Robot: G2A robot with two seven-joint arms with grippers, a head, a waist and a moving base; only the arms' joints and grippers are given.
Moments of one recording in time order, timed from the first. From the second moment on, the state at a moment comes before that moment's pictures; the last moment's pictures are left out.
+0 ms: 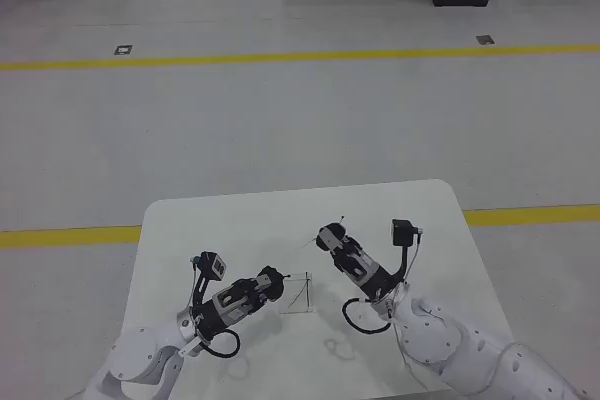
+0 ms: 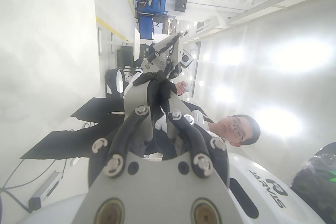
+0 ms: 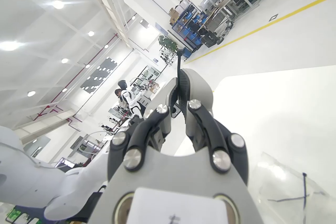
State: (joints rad) left arm 1.76 -1.17 -1.34 -1.96 -0.45 -0.03 -0.72; right arm -1.27 -0.74 0.67 -1.89 -0.08 -0.34 -0.36
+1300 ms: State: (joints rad) left arm 1.76 -1.17 -1.34 -1.96 -0.45 -0.03 -0.72; right arm -1.43 -0.82 1.00 -1.95 0.09 -0.34 0.23
